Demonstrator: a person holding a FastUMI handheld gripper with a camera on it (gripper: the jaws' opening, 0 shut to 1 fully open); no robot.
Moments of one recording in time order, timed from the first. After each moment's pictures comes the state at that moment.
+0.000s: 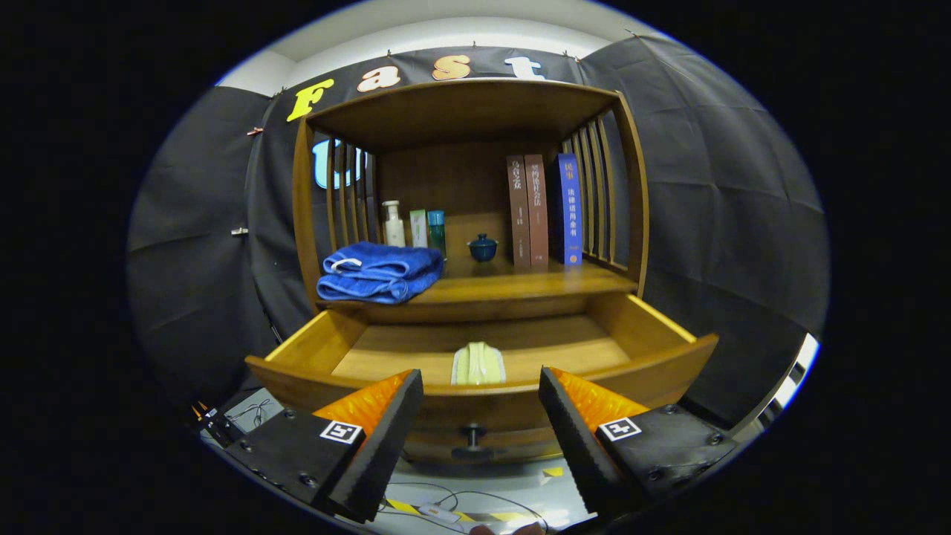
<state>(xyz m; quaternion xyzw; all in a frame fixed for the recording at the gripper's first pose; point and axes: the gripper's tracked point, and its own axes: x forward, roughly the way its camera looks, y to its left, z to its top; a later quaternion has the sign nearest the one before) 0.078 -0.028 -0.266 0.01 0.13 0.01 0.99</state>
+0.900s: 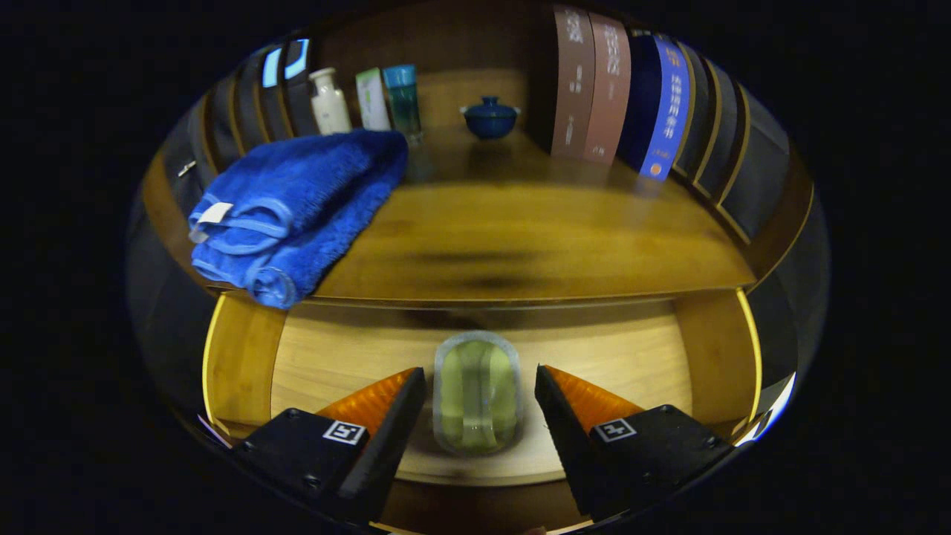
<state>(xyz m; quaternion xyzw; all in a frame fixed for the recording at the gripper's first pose) 0.222 -0.020 -0.378 0.00 0.49 0.00 0.87</state>
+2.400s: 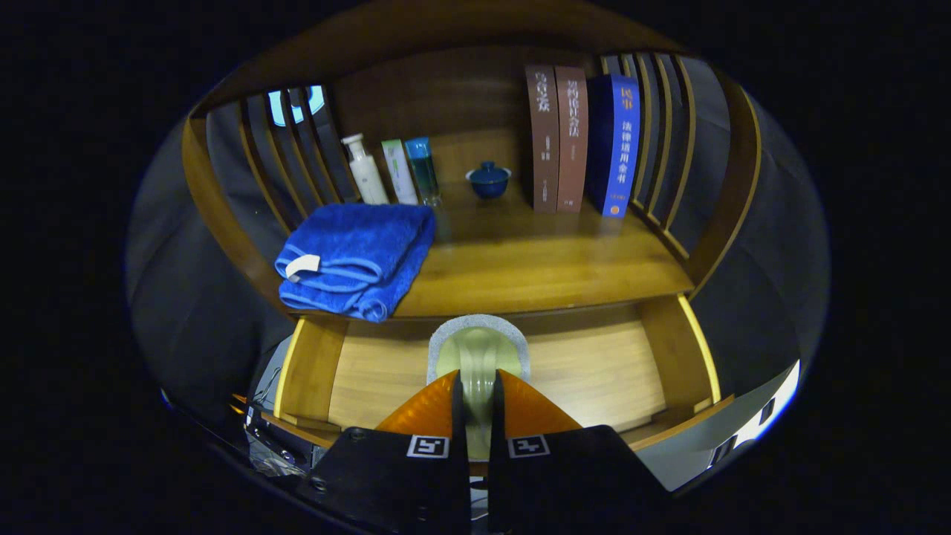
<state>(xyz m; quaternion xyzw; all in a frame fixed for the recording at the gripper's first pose) 0.187 -0.020 -0.246 0.02 0.37 0.01 0.93</state>
